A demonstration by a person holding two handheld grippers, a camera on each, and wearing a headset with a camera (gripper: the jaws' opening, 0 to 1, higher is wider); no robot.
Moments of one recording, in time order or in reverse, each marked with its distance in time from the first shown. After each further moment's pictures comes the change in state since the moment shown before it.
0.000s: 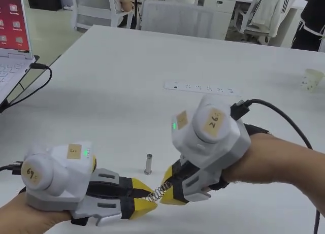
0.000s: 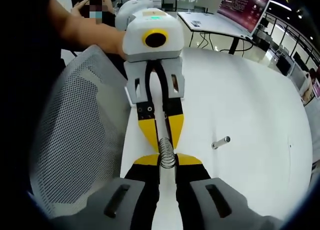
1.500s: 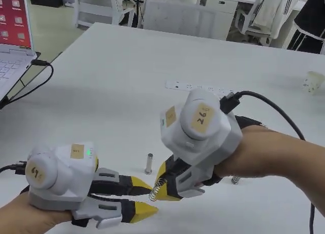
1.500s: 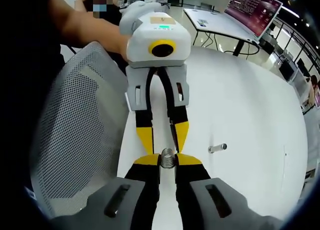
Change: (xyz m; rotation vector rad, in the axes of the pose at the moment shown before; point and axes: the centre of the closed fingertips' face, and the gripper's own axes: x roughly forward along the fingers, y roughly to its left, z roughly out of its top) left arm 0.000 0.006 -0.008 -0.042 0.004 0.029; right arm 0.000 -0.004 0.008 -0.059 0.058 -0.005
